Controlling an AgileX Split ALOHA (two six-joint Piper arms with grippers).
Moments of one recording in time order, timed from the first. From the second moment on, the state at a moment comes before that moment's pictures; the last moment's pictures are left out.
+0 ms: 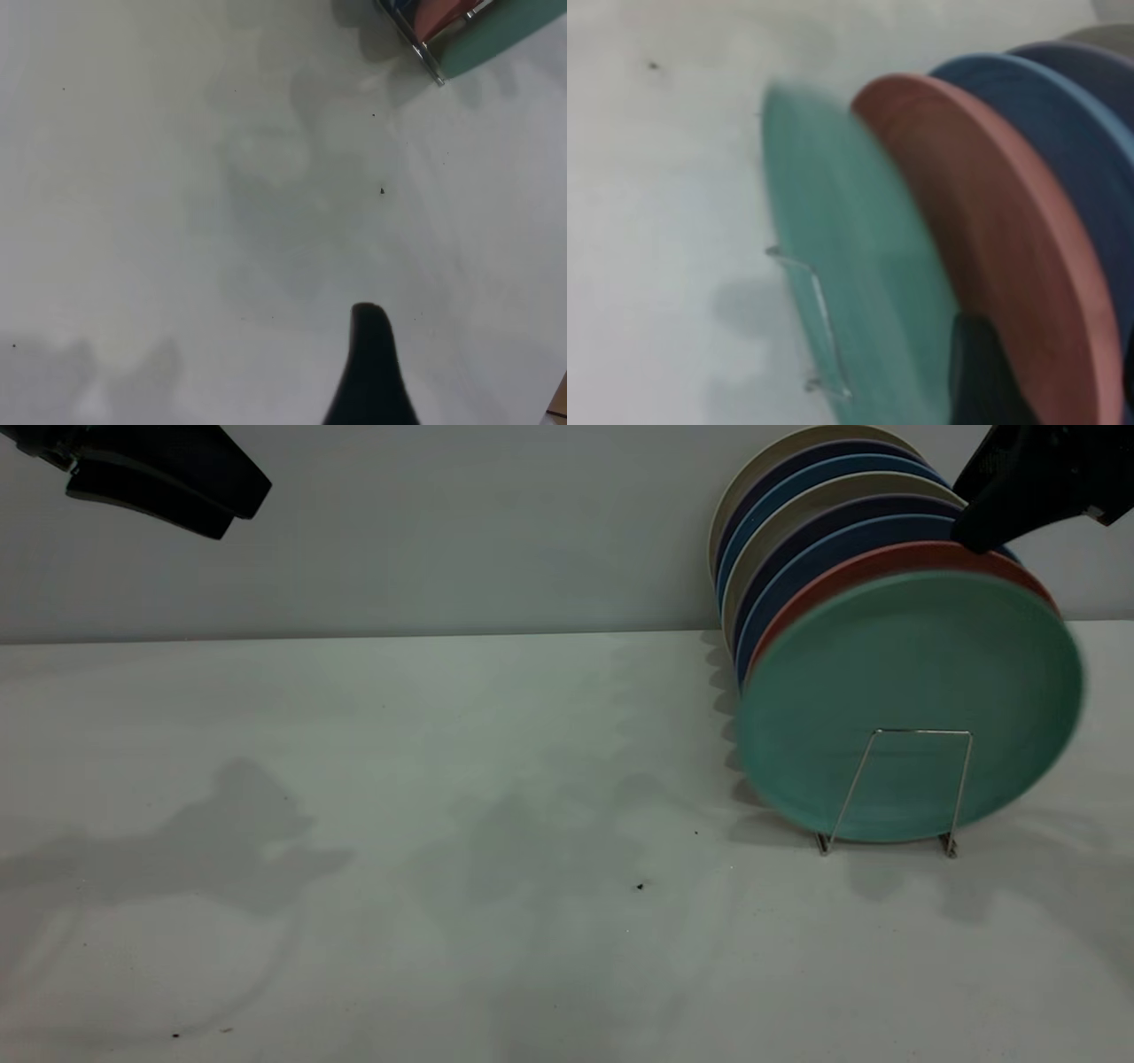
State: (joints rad) left arm 0.08 1.87 -1.38 -0.86 1.00 1.04; right arm 0.04 1.78 -1.28 0.59 0.68 -1.63
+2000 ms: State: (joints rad) left arm 0.08 0.78 -0.76 -0.15 1.16 0.22; right arm 0.04 0.35 -0.48 0.01 1.13 -0.07
